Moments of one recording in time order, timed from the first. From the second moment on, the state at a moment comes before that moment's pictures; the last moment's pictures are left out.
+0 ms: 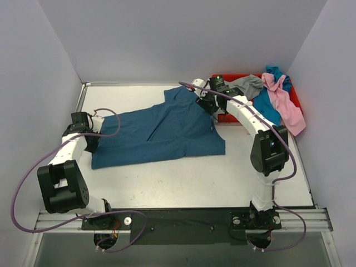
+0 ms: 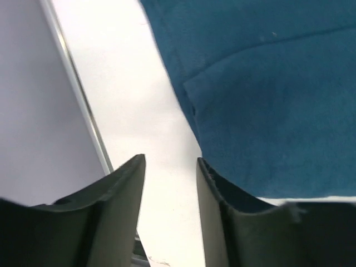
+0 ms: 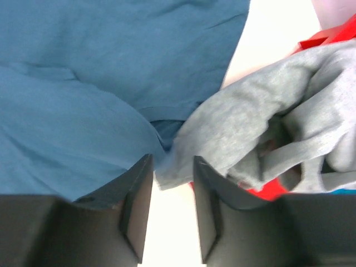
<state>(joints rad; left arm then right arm) 0.22 1.45 0.93 -0.53 -0.12 0.53 0.37 1.93 1.68 -0.63 -0.11 -0.63</state>
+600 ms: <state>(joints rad) 0.18 1.37 1.05 -0.82 0.22 0.71 0.39 1.58 1.45 -0.73 0.12 0.04</state>
